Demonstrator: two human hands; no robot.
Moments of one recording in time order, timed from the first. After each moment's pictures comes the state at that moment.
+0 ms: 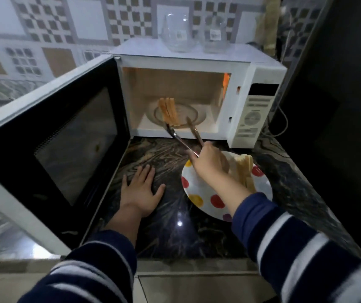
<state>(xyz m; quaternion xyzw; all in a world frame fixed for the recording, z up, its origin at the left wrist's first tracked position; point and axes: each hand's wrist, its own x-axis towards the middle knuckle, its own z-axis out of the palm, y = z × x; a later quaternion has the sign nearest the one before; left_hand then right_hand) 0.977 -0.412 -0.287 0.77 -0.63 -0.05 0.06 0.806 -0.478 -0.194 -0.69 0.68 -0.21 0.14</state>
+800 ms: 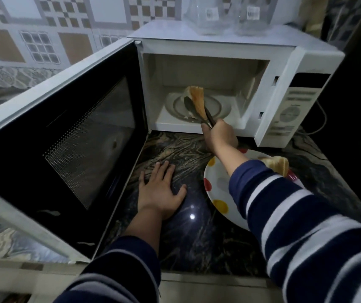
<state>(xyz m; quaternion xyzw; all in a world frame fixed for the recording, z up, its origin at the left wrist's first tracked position) 0.979 -0.419 -0.296 0.77 -0.62 -0.05 0.10 0.852 -0.558 -0.197 -0.65 0.69 -0.26 0.19</state>
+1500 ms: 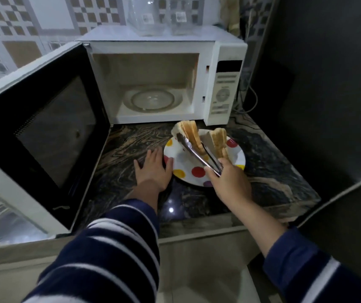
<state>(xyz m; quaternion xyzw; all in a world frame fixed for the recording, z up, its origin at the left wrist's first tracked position) 0.900 -0.408 -0.269 0.75 -0.64 -0.13 0.12 0.708 -0.361 -0.241 -0.64 0.70 -0.29 0.09</state>
